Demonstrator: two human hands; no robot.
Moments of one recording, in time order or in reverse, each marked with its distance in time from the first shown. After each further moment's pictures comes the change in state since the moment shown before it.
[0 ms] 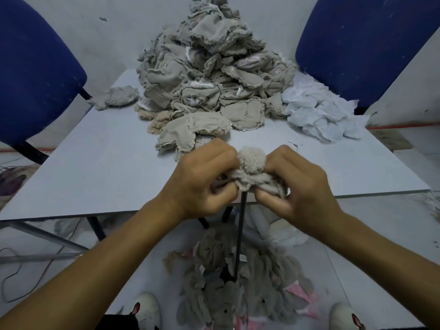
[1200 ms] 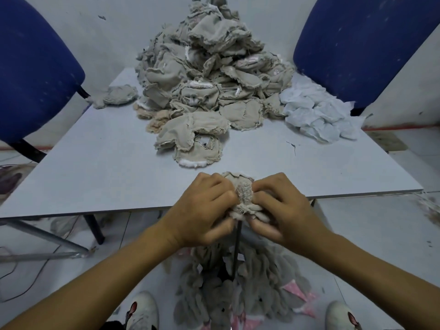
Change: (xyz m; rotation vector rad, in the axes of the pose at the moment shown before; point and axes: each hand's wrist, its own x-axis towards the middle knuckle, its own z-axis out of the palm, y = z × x) left_hand -0.046 0.004 0.023 0.085 -0.156 0.050; right_hand -0.035 -0.002 0.018 -0.056 -0.151 -0.030
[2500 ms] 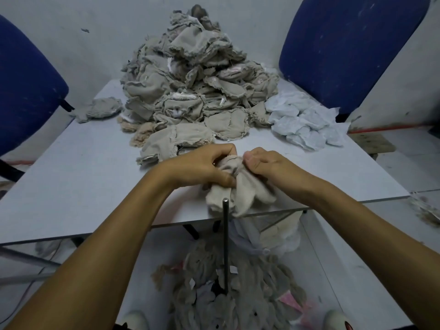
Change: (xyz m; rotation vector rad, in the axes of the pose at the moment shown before) left_hand 0.100 -0.058 -0.014 -0.731 -0.506 -0.686; right_hand 0.067 0.062 -0.023 0.809 -0.299 0.640
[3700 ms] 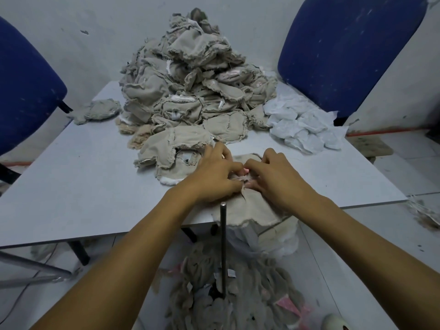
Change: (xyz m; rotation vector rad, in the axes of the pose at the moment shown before) left_hand 0.027 -0.024 0.037 0.509 0.290 -0.048; right_hand 0.004 0.040 0.001 -0.939 0.164 -0.002
